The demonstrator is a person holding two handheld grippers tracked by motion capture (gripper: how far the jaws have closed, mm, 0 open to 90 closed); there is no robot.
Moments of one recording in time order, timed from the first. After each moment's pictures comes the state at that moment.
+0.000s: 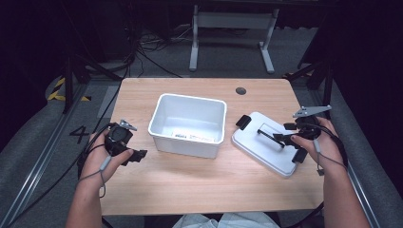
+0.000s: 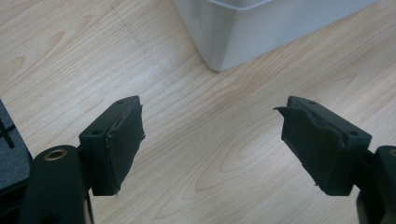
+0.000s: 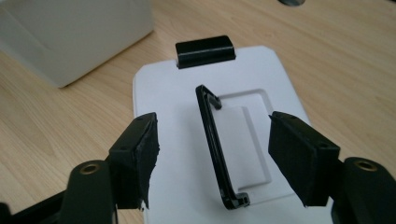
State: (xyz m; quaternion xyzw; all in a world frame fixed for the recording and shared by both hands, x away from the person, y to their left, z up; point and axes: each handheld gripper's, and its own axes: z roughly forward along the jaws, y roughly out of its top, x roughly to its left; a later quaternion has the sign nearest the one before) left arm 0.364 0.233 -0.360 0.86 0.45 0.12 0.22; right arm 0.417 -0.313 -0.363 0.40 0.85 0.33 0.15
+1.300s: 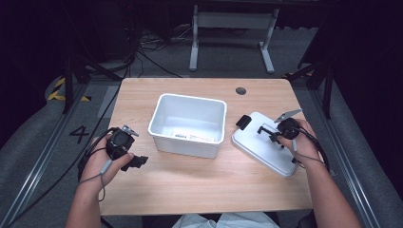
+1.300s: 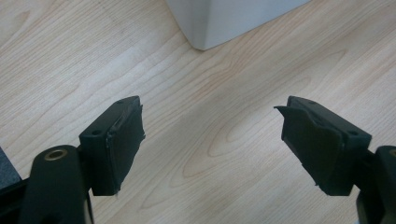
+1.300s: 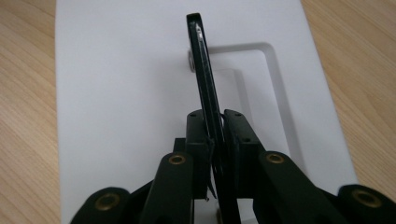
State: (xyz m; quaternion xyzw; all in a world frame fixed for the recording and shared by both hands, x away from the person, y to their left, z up) left arm 0.359 0.231 -0.369 0.87 0.44 0.09 0.21; right arm 0.454 -0.297 -0.420 0.38 0.88 0.22 0.15
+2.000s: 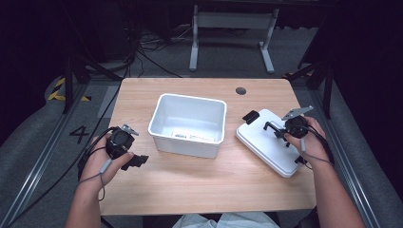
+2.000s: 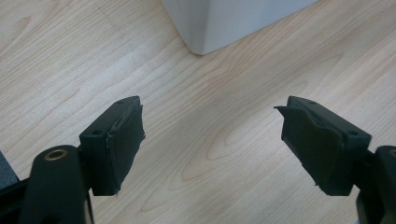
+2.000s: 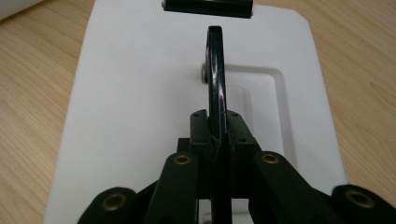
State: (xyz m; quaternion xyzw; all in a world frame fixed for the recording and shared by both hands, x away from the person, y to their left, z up) left arm 0.359 0.232 -0.366 0.87 0.44 0.08 0.22; right arm 0.443 -0.309 -0.395 0.37 0.88 0.25 0.17
